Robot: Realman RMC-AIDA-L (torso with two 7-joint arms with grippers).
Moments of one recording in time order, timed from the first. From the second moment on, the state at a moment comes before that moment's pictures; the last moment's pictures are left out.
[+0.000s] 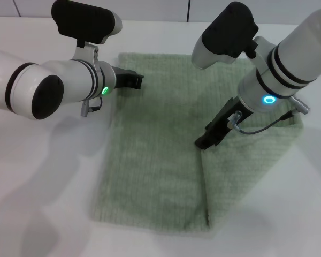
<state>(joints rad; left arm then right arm) -0.77 -2.07 -1.25 -0.61 2.60 -0.28 -0.08 0.86 2.08 -1.62 -0.96 -2.45 -1.29 2.56</state>
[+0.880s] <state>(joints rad) -0.77 -2.07 -1.25 -0.61 2.60 -0.28 -0.08 0.87 2.08 -1.62 -0.96 -2.45 -1.30 2.56</state>
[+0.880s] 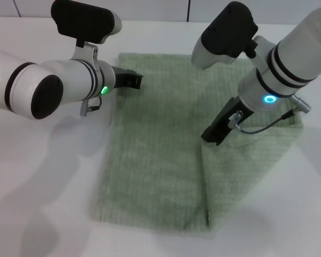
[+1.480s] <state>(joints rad) -0.77 -2.07 -1.25 -0.61 2.60 -0.28 -0.07 0.85 2.08 -1.62 -1.03 -2.46 -1.36 2.56</state>
